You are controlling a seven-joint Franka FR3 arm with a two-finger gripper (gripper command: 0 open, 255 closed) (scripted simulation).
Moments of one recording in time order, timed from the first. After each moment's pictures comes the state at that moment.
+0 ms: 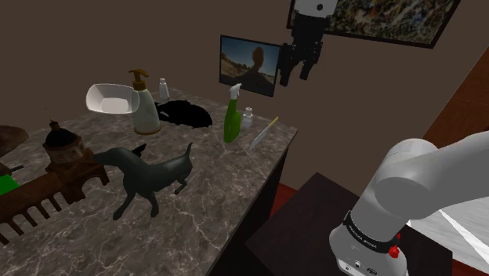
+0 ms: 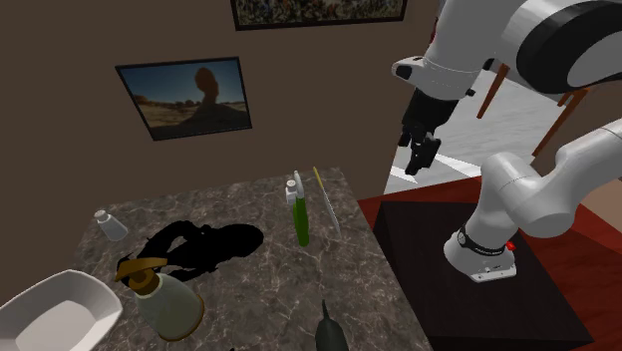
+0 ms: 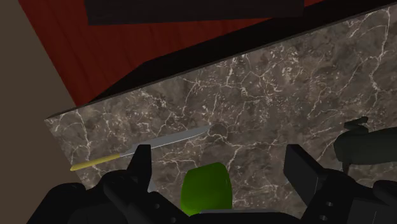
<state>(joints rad) 0.01 -0.75 0.07 -2.29 -0.01 1.62 0.12</state>
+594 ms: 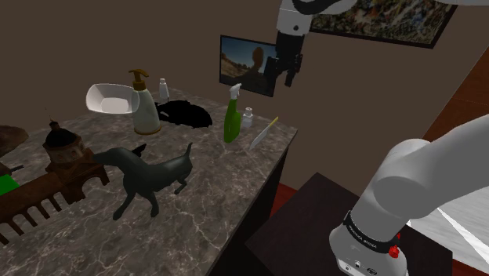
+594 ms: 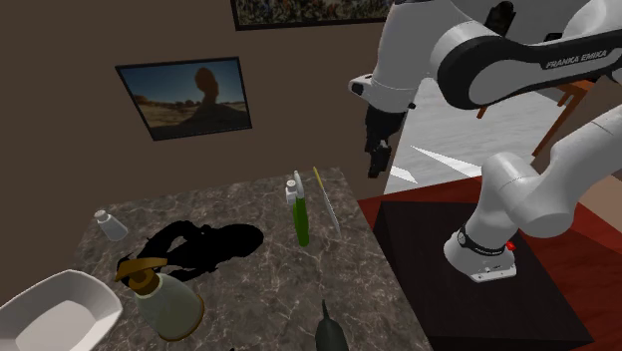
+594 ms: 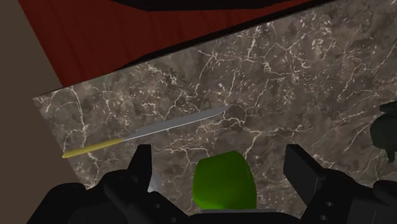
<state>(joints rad) -0.01 -0.54 0.00 -2.27 -0.04 1.78 0.04</state>
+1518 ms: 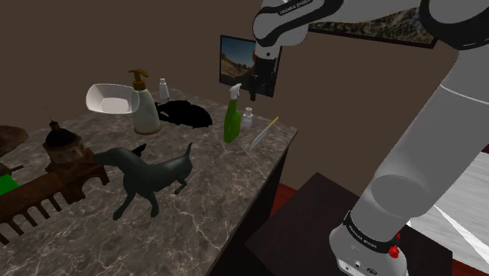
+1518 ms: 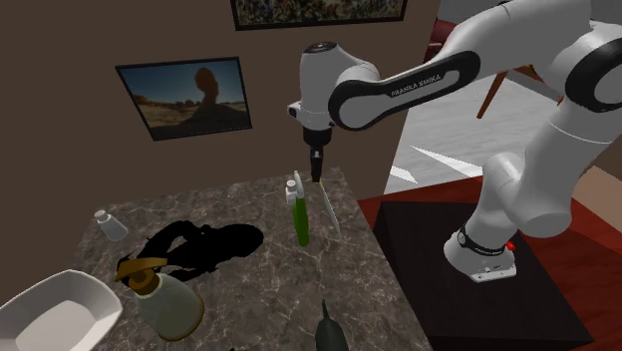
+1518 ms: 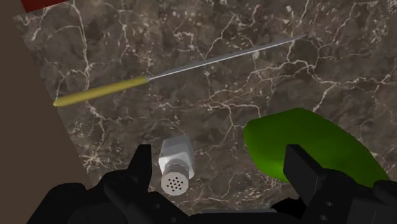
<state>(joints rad) -0.05 -0.05 -0.12 -2.03 -0.01 2.00 -0.17</state>
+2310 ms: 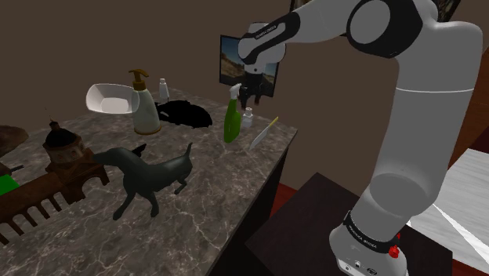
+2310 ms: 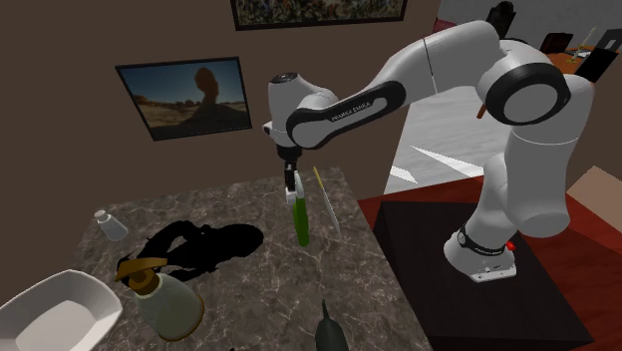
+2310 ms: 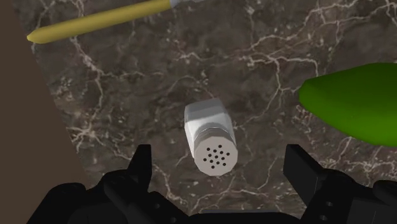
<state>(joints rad) -0.09 0.28 -0.14 -1.80 0.05 2.07 -0.27</state>
